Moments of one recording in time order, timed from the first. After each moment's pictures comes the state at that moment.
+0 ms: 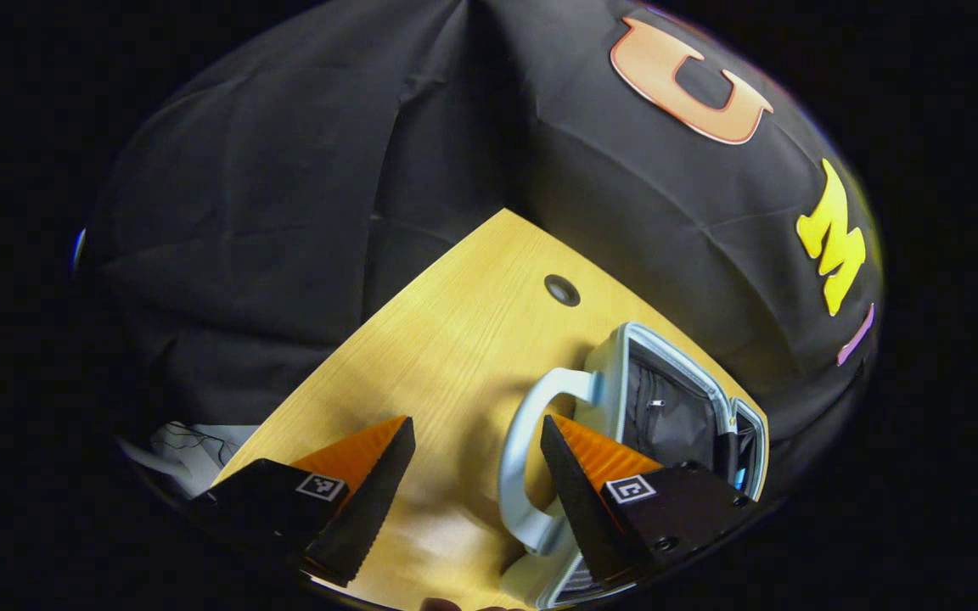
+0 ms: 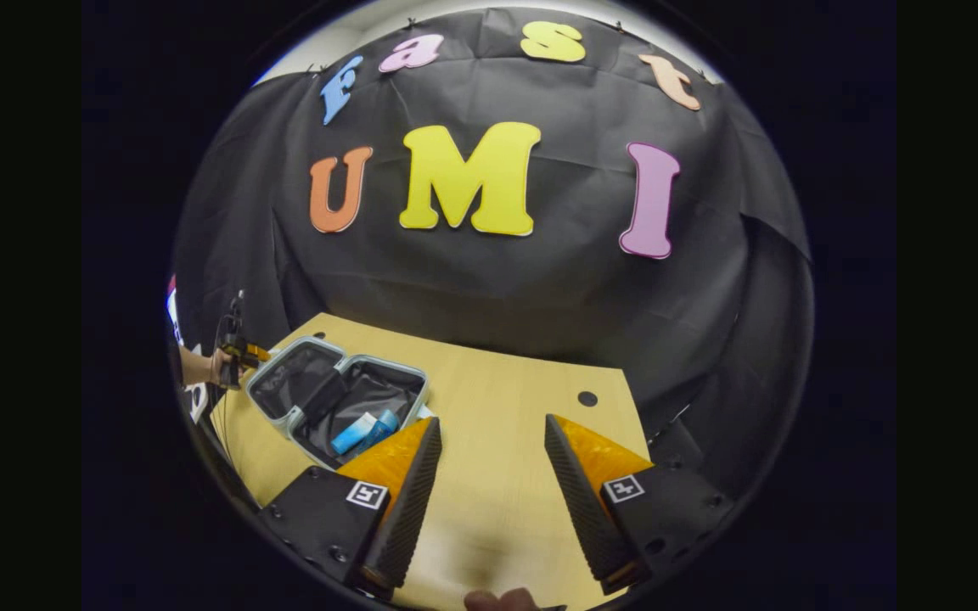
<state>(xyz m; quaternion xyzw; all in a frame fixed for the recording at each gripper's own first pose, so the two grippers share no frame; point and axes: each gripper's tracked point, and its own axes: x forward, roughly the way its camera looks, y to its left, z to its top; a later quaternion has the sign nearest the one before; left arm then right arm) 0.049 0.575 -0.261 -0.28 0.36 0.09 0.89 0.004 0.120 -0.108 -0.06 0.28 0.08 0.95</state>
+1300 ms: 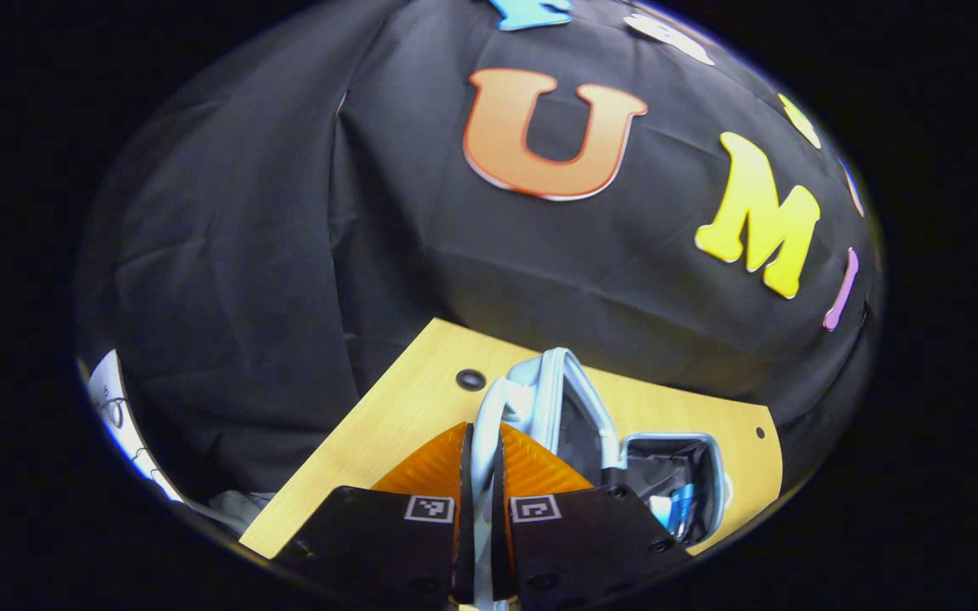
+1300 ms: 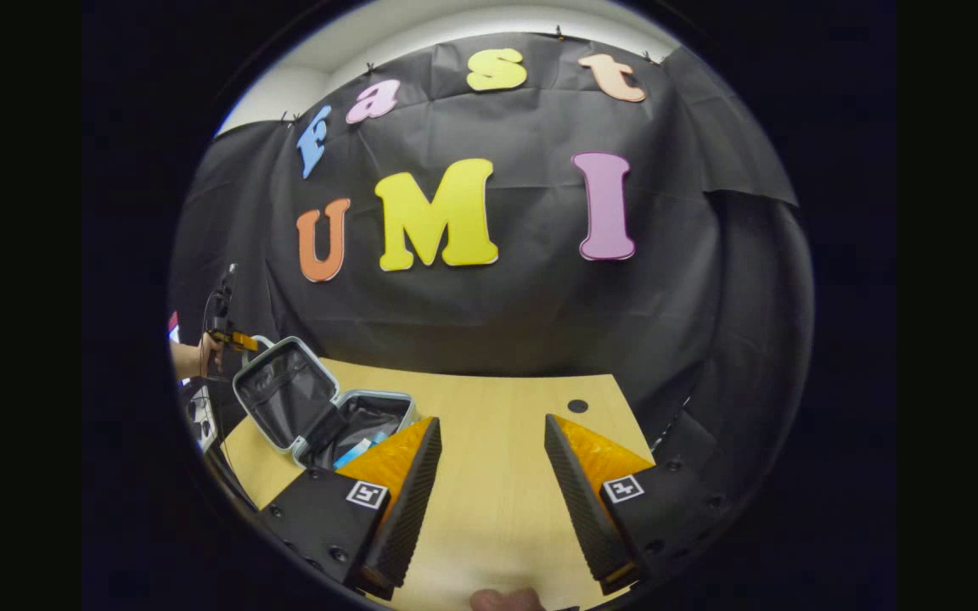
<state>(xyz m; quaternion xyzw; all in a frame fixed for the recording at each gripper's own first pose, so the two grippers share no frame) 0.045 0.468 -0.020 -0.13 0.25 0.10 0.96 -0.023 0.053 -0.089 0.02 0.21 0.06 0.98</state>
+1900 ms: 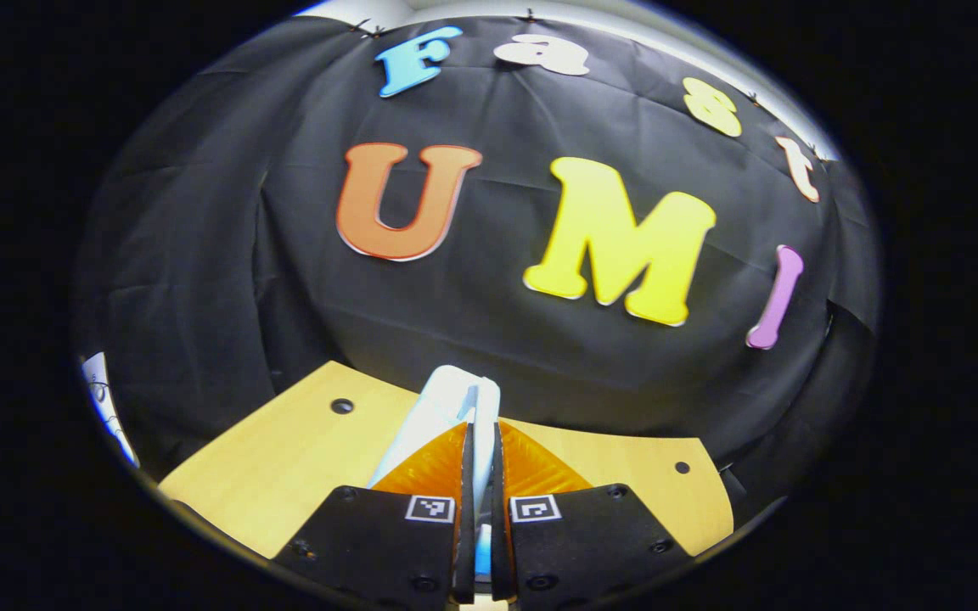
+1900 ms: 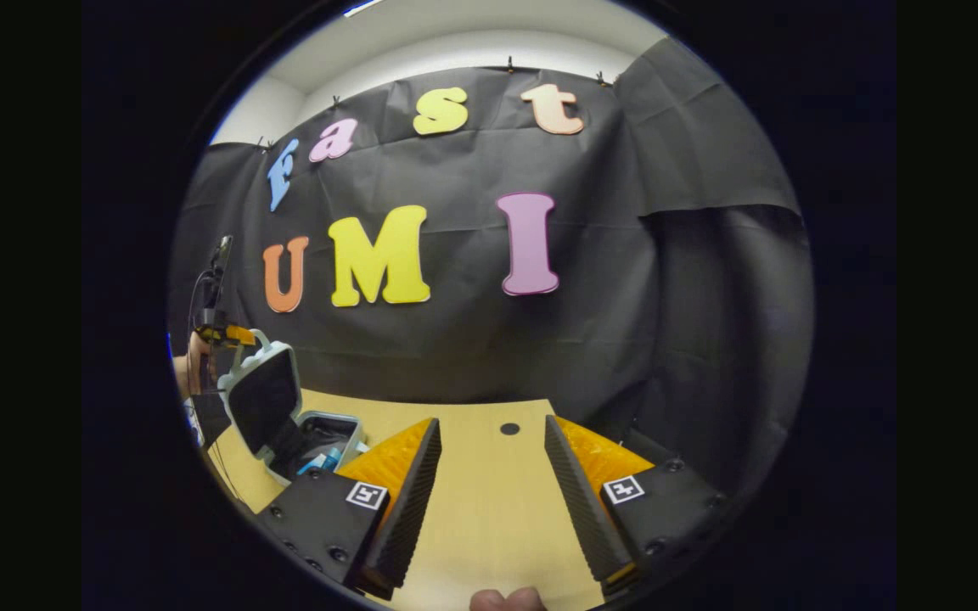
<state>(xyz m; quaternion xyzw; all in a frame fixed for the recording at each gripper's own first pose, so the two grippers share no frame) 0.046 0.210 0.054 -0.11 0.15 0.04 0.98 -0.061 -0.060 -0.051 0.02 0.15 -0.03 0.99</state>
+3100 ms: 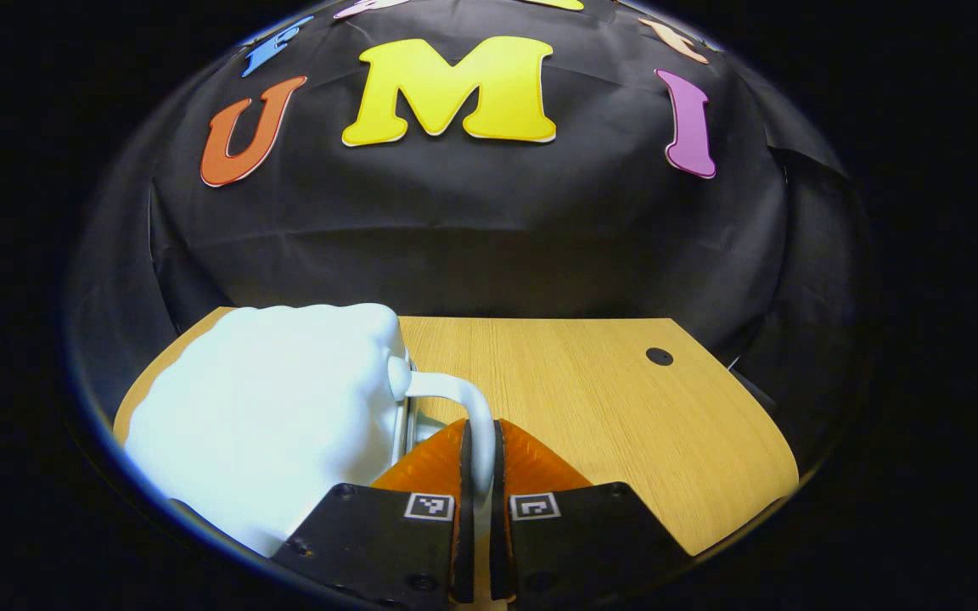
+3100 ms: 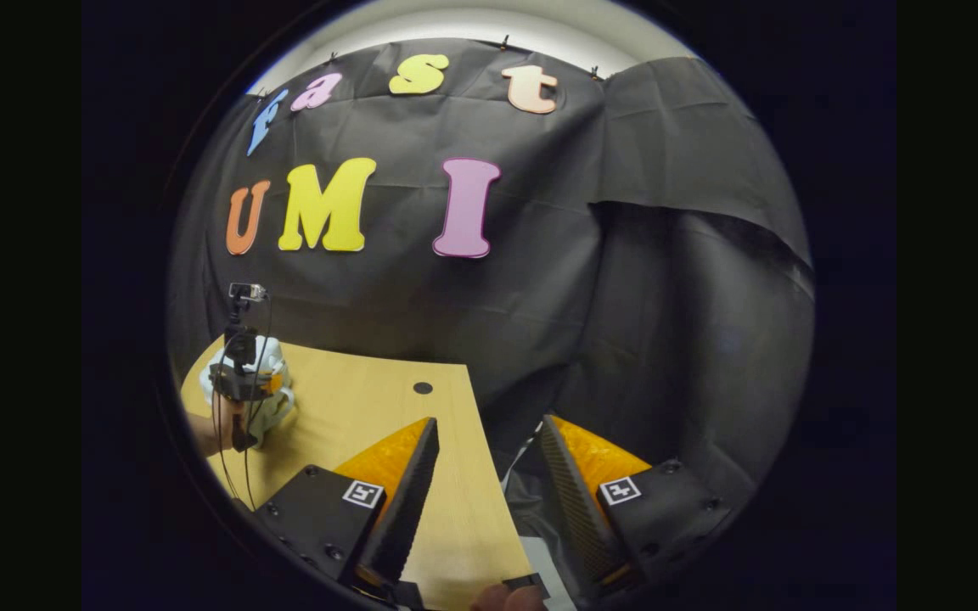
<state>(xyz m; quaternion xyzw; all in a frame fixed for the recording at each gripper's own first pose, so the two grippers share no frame) 0.079 0.009 -0.151 -0.01 0.24 -0.04 0.97 -0.097 -0.153 -0.070 -0.06 0.22 -0.13 0.97</state>
